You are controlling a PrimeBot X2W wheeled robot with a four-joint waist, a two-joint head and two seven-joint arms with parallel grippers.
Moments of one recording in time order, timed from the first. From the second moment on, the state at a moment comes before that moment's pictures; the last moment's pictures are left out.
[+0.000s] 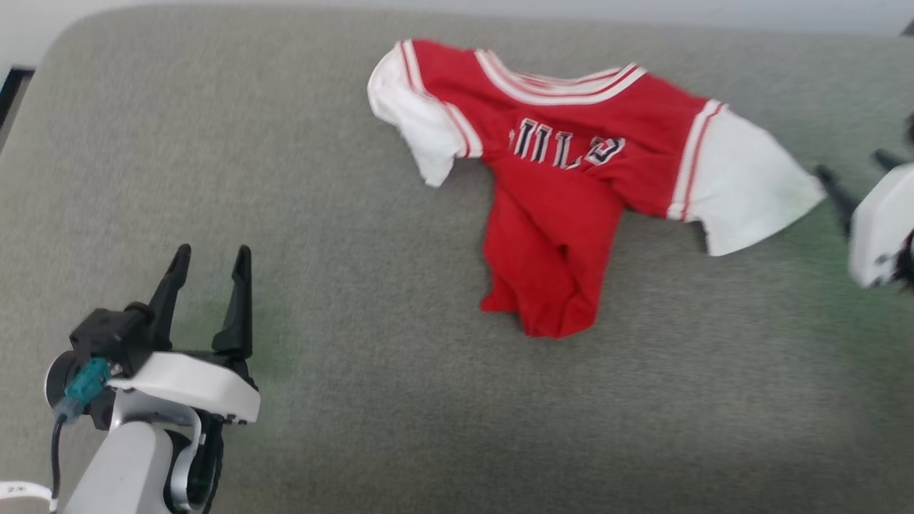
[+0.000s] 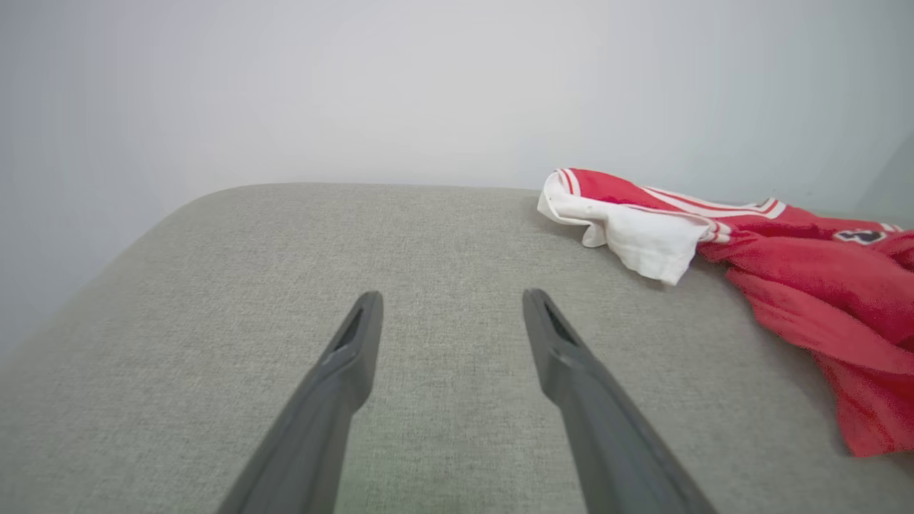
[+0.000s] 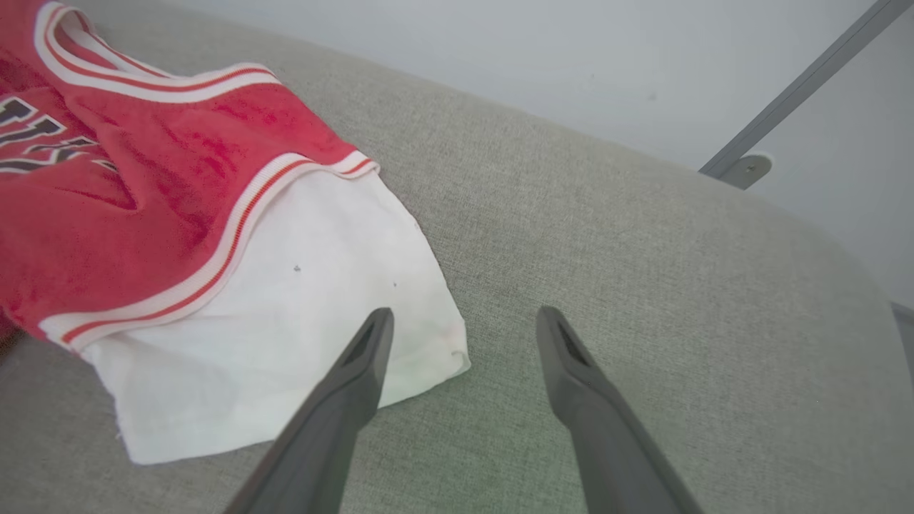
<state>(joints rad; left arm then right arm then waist) -0.26 0.37 -0.25 0.26 -0.50 0.02 -0.26 -0.66 -0.57 0.26 0.50 0.47 0.13 0.39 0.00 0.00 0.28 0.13</state>
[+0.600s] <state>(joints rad) -0.26 0.26 -0.12 0.11 -0.32 -0.09 -0.26 -0.91 -0.70 0.36 0.52 0.67 0.13 0.86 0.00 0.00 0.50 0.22</state>
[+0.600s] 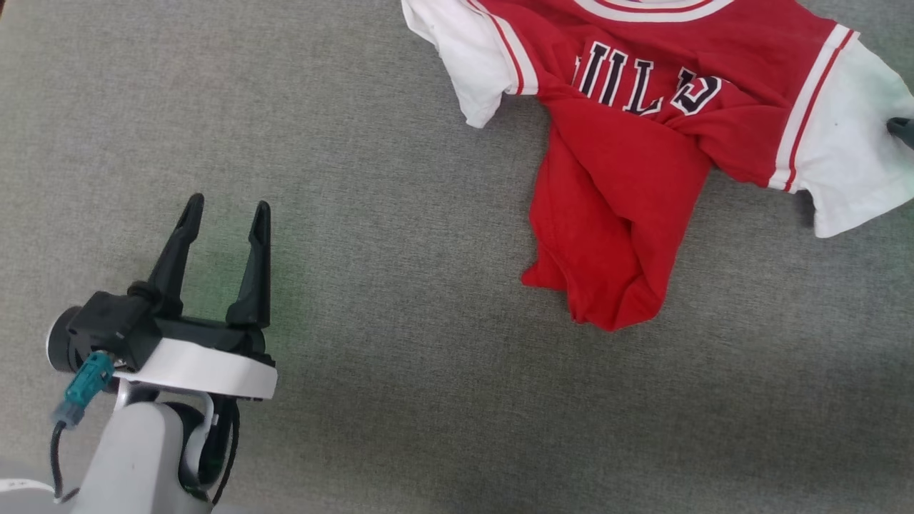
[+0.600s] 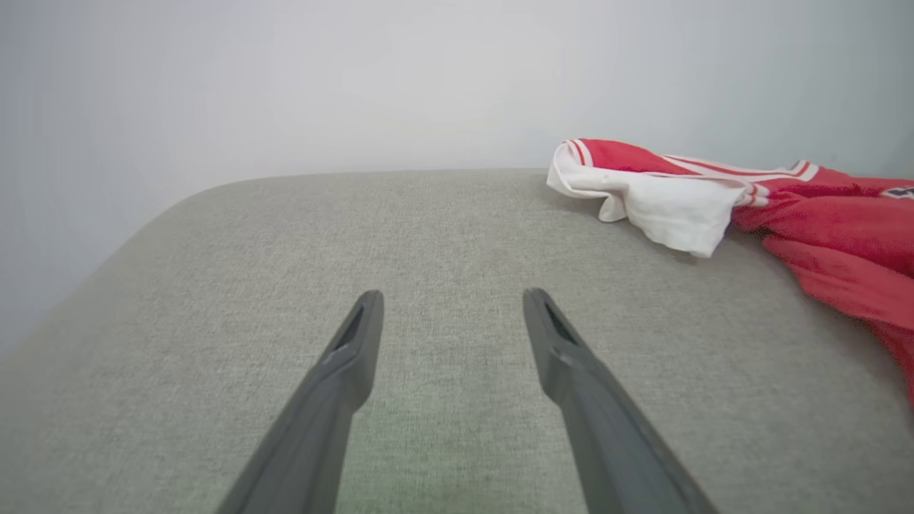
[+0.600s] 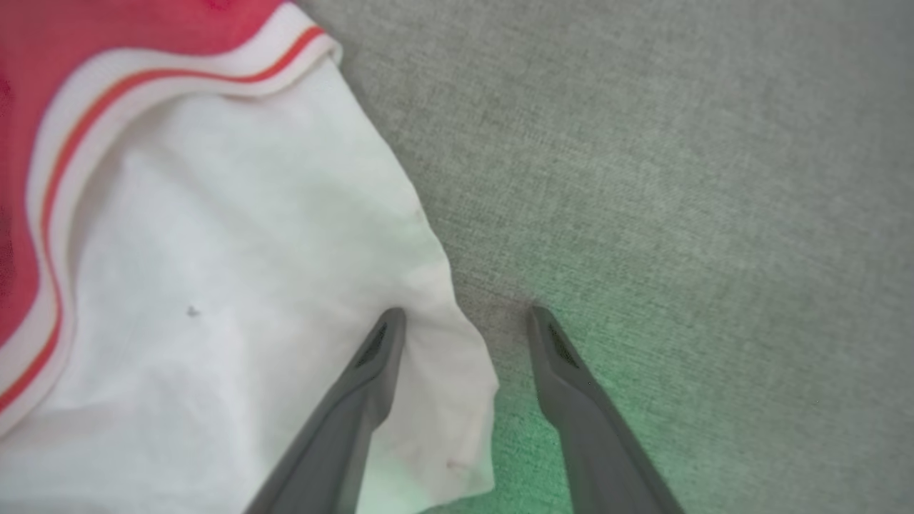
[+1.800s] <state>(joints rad) -1.45 0.66 -1.02 0.64 -1.27 -0.13 0.58 -1.11 -0.62 0.60 0.30 0.69 0.13 0.87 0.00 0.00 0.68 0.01</state>
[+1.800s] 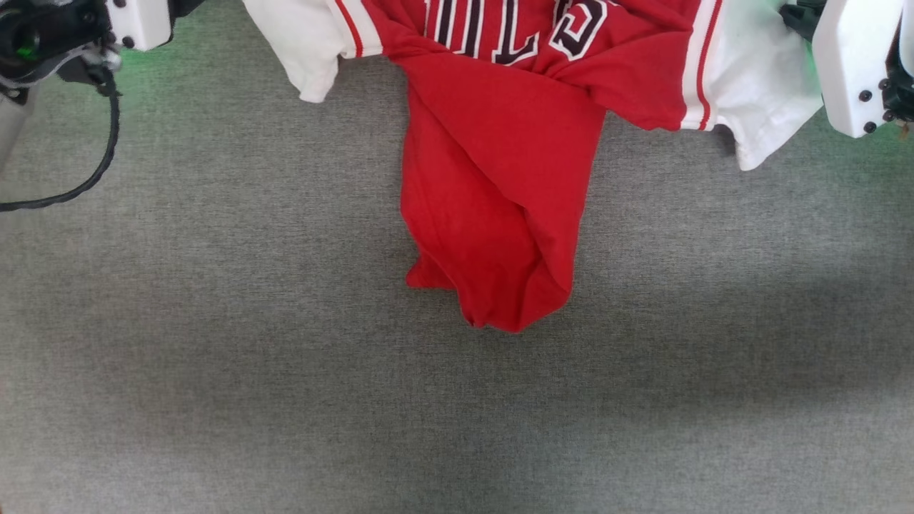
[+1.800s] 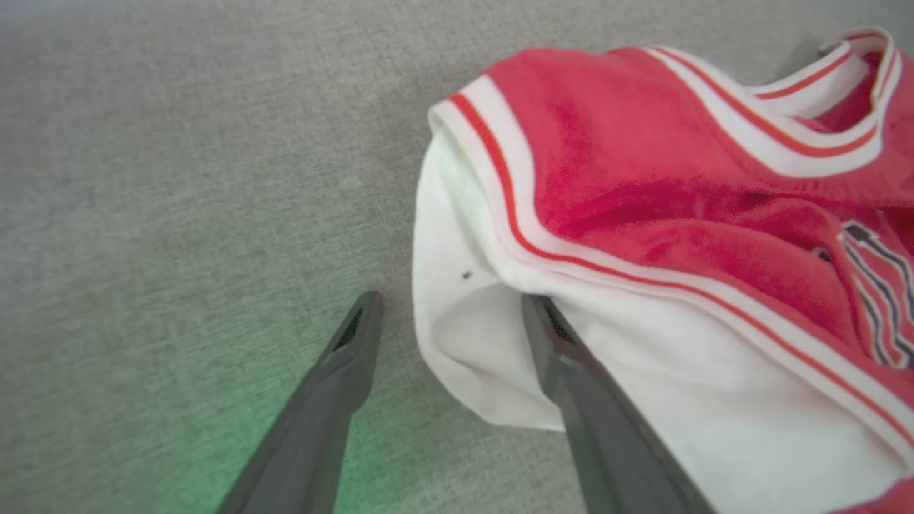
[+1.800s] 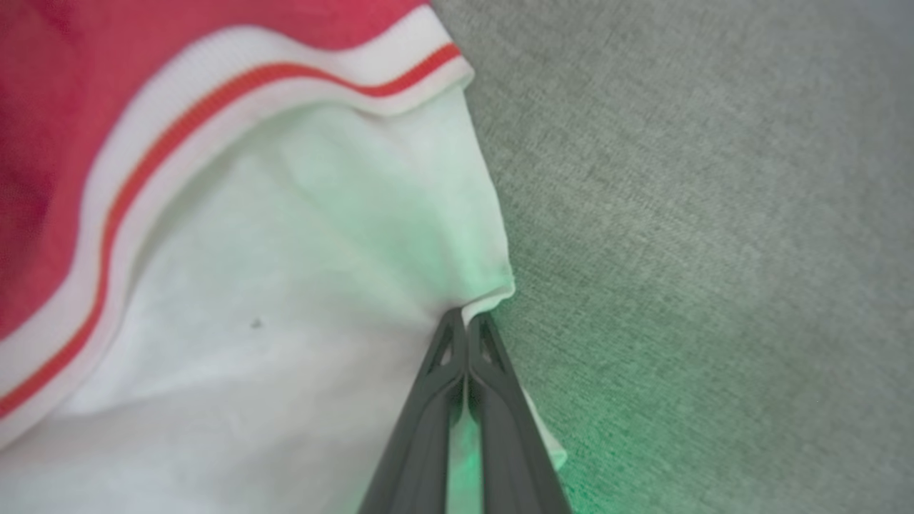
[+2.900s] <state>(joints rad) -1.81 0.51 -0.94 0.88 -1.35 -0.13 -0.22 -1.70 -0.33 0.08 0.92 0.16 0.13 0.08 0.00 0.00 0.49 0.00</state>
